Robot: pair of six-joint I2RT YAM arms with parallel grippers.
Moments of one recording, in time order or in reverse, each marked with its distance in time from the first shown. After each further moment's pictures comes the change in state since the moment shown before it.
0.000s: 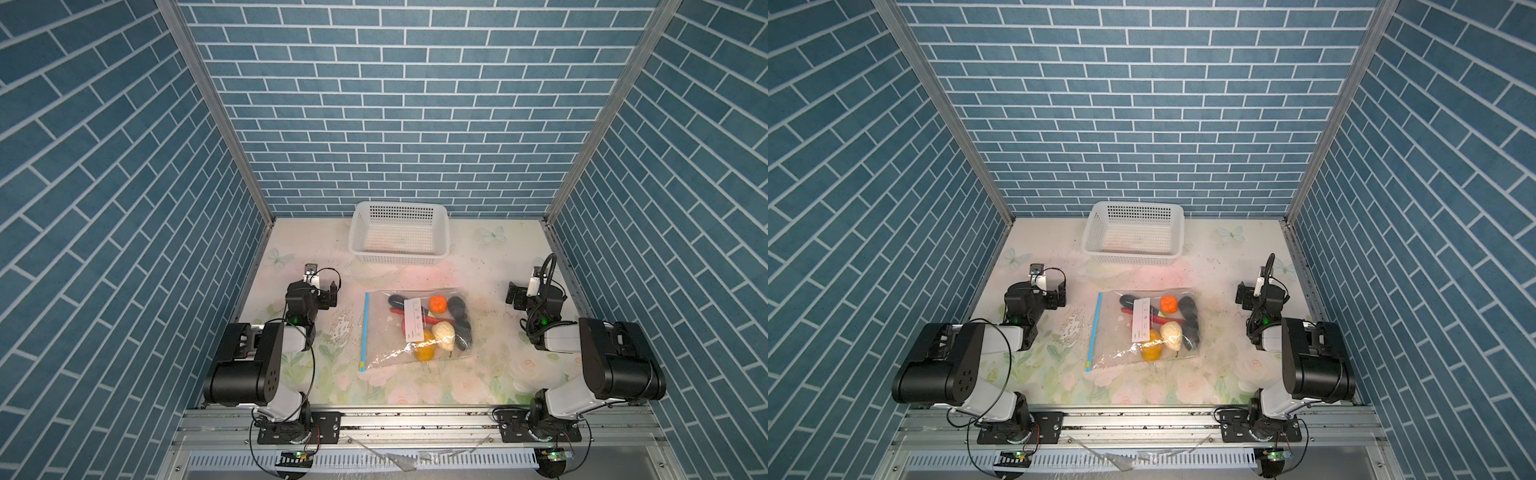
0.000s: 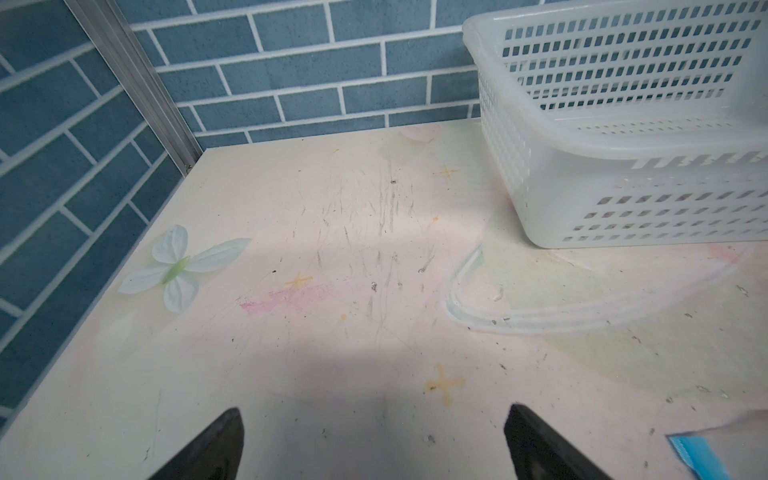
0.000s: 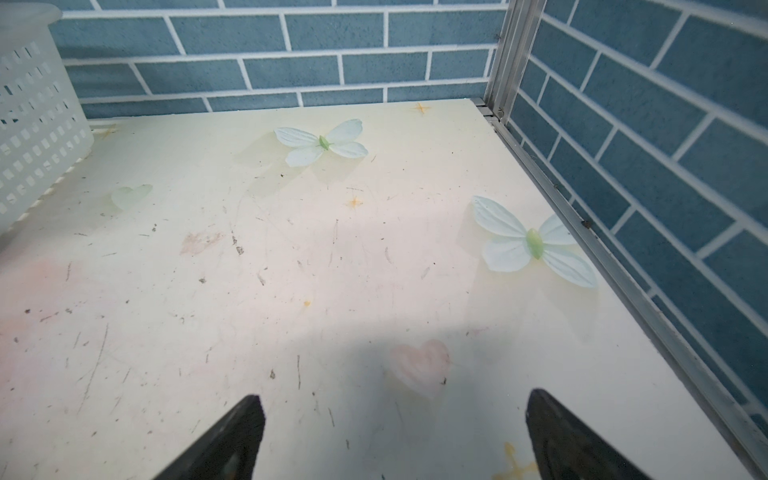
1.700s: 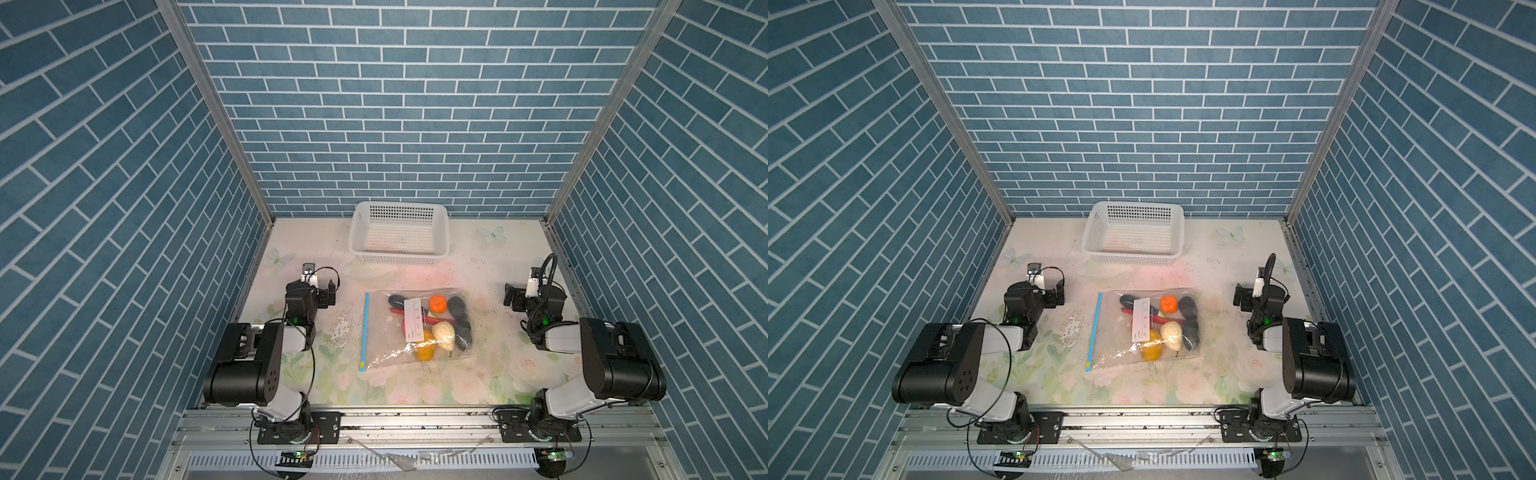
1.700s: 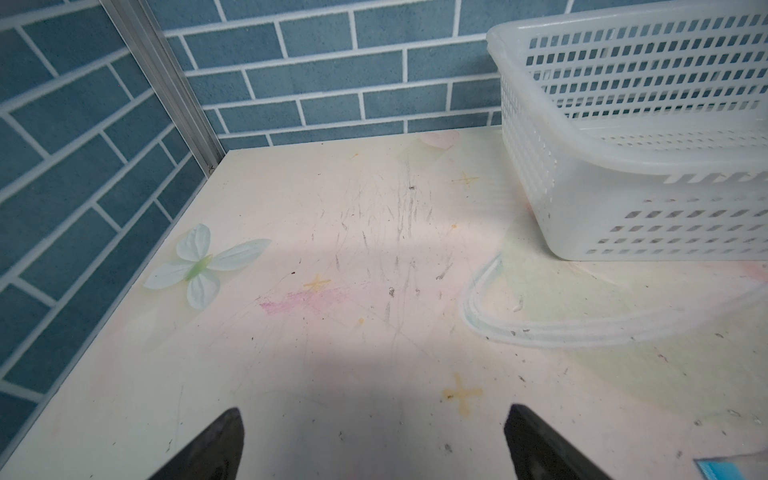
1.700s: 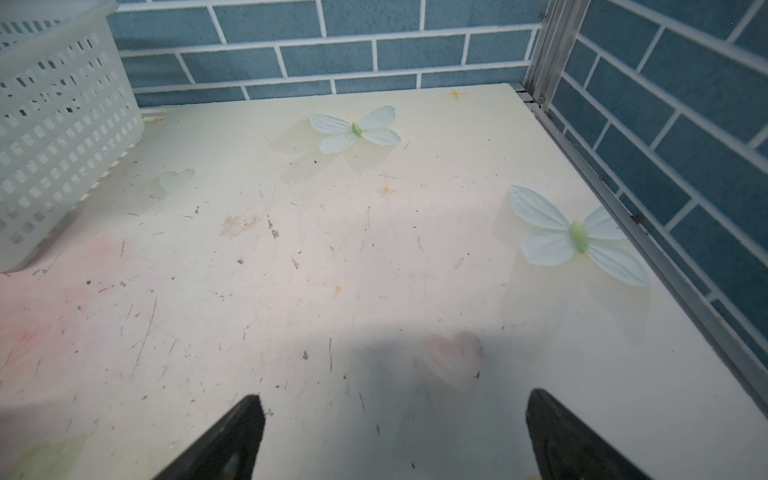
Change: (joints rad) left arm 0.000 0.000 0.000 0.014 -0.050 -0.015; right arm -0.033 0.000 0.001 -0.030 -0.114 0.000
